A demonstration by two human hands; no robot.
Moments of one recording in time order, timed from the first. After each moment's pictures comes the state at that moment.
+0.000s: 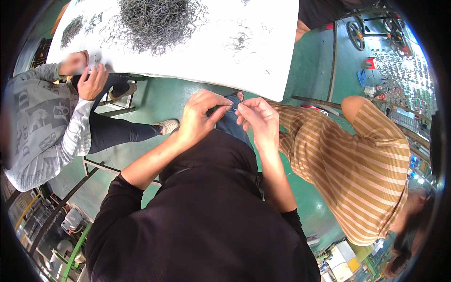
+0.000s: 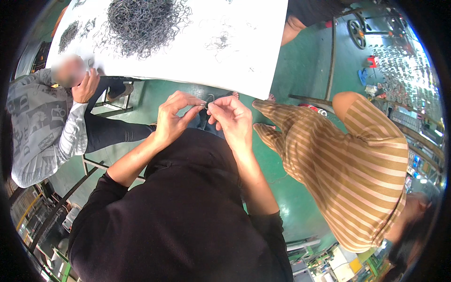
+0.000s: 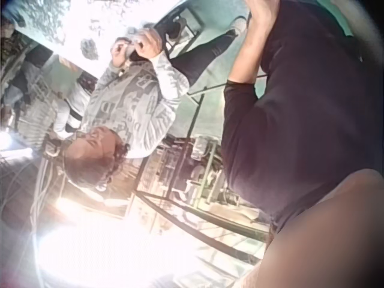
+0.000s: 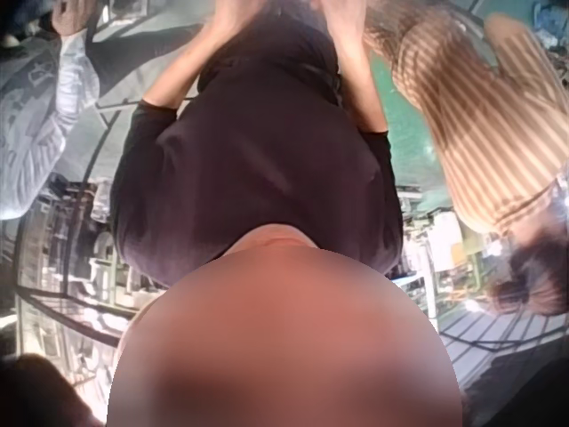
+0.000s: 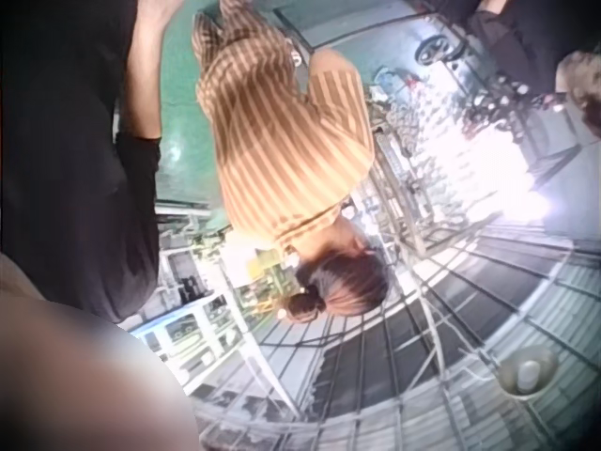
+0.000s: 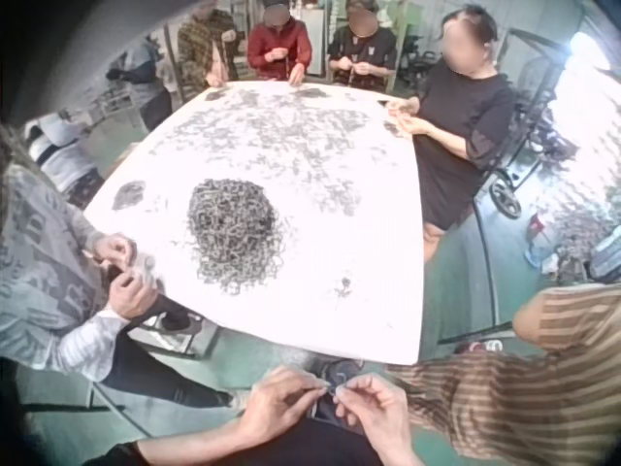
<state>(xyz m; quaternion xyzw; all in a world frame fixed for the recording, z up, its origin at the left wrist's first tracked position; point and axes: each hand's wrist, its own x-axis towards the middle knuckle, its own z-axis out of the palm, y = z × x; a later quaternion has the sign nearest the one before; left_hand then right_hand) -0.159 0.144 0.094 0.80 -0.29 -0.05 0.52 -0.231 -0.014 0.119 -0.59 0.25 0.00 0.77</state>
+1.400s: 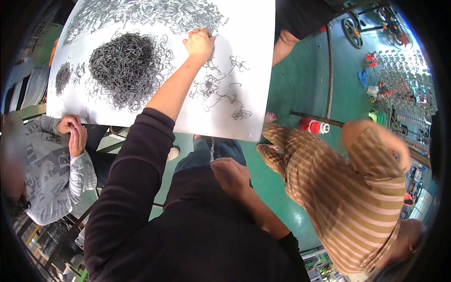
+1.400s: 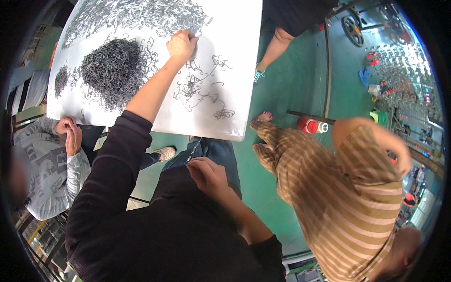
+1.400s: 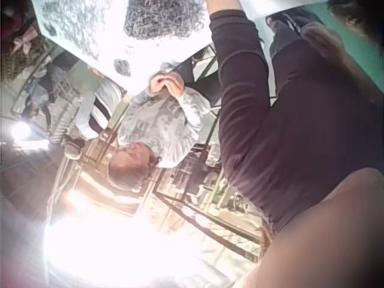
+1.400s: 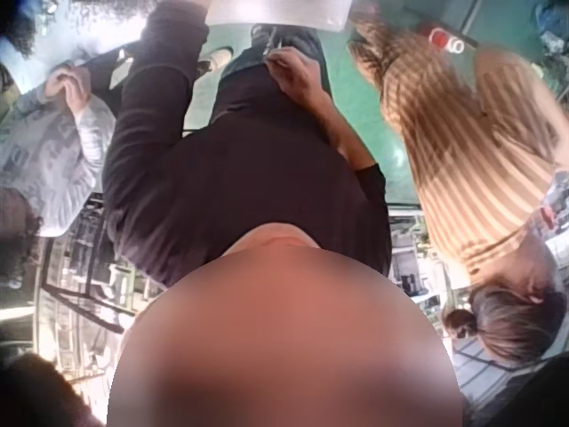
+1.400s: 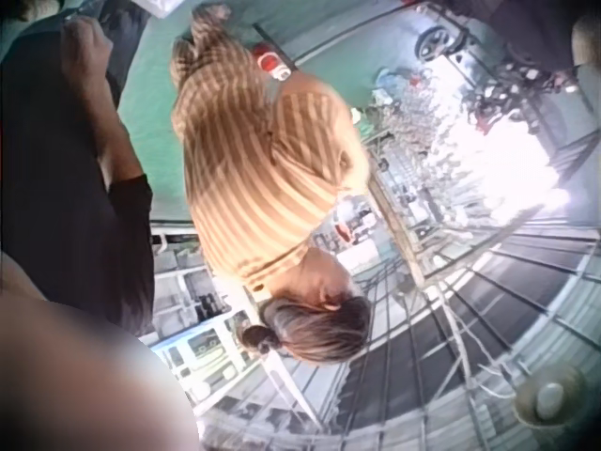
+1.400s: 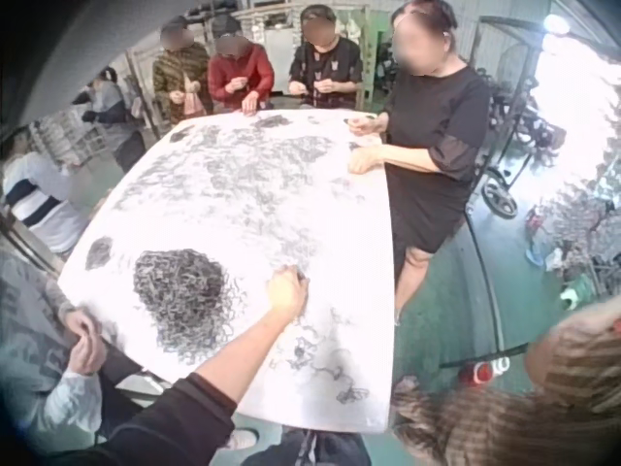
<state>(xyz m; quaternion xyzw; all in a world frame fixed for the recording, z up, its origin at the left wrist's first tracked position) 0.131 -0.070 -0.027 0.97 -0.15 0.03 0.20 -0.230 -0.062 0.087 -0.82 0.04 -0.14 0.55</state>
